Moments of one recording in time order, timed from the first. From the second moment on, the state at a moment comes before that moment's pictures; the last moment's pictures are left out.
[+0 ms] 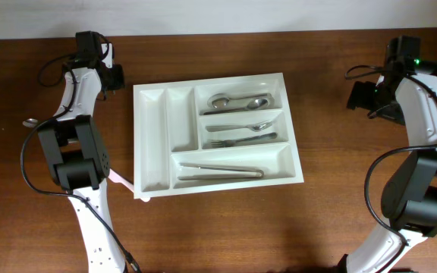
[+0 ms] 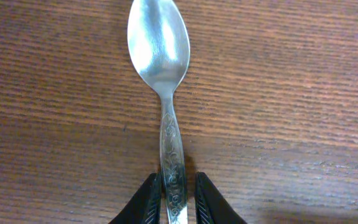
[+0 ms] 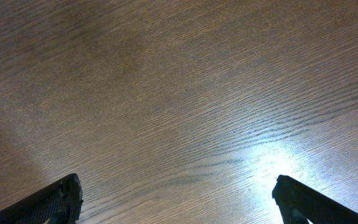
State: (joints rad) left arm 0.13 2.54 2.12 -0.67 0.00 0.05; right arm -0.25 1.98 1.69 -1.04 0.11 0.16
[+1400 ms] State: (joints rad) left arm 0.13 2.51 2.13 -0.96 -0.02 0.03; right arm -0.25 1.98 1.69 -1.04 0.11 0.16
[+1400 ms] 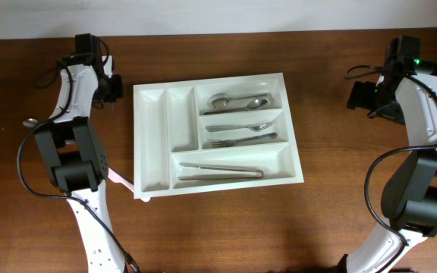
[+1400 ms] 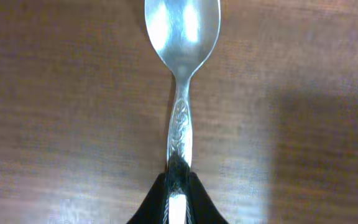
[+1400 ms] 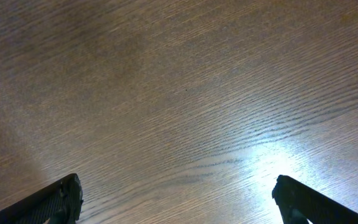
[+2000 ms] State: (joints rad) left arm 0.14 2.50 2.14 -1.21 -0.03 0.00; right arm -0.25 1.98 1.69 -1.04 0.11 0.16
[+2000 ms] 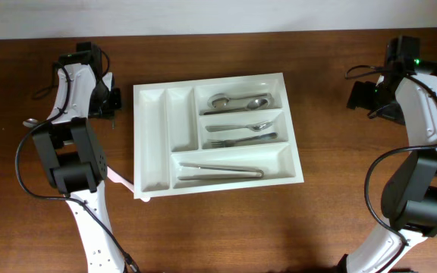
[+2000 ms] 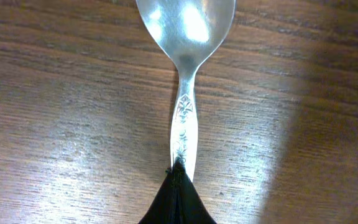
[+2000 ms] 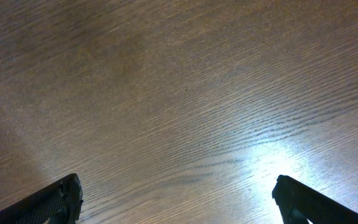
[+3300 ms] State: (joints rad) left arm 0.14 2.51 2.12 -0.88 -0.01 -0.01; right arm -0.25 1.98 1.69 -1.04 0.11 0.16
